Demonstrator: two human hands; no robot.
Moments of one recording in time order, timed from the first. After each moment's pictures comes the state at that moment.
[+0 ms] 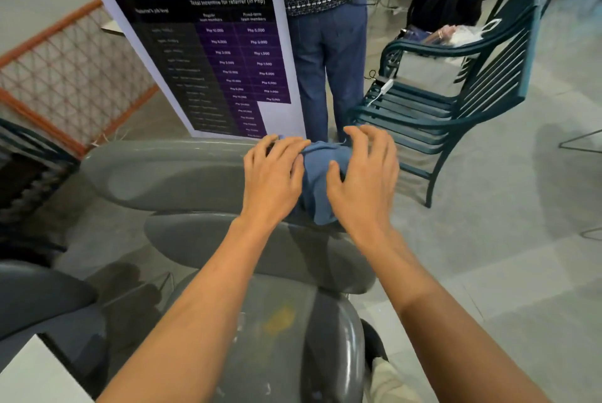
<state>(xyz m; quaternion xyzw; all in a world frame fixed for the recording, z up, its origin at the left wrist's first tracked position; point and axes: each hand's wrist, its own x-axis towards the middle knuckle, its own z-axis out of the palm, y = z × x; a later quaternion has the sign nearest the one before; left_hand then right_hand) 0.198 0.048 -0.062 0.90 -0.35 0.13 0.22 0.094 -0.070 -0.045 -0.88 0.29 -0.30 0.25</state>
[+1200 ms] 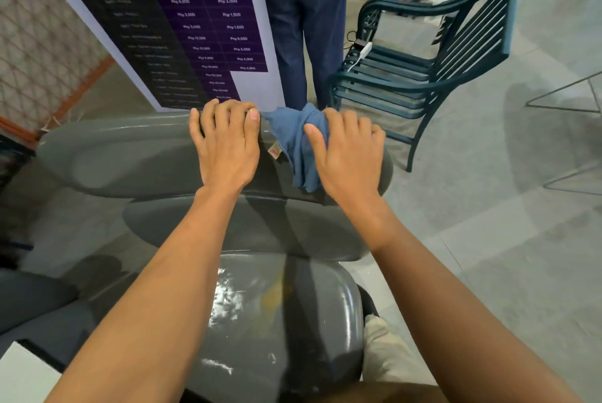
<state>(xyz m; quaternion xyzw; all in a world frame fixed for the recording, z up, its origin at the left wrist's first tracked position) 0.256 0.089 -0.083 0.94 -0.27 0.14 0.18 0.126 -0.058 -0.090 -0.91 0.30 -0.27 0.06</state>
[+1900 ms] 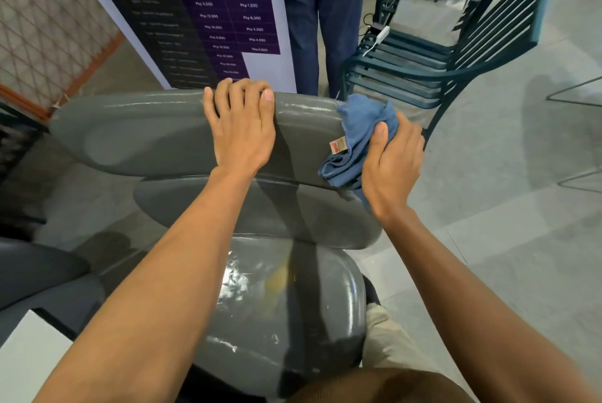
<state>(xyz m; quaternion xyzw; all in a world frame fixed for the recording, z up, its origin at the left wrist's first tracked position) 0.255 0.085 -0.085 0.94 -0.26 0.14 0.16 0.093 -0.070 -0.123 -0.79 0.40 -0.36 0.30</state>
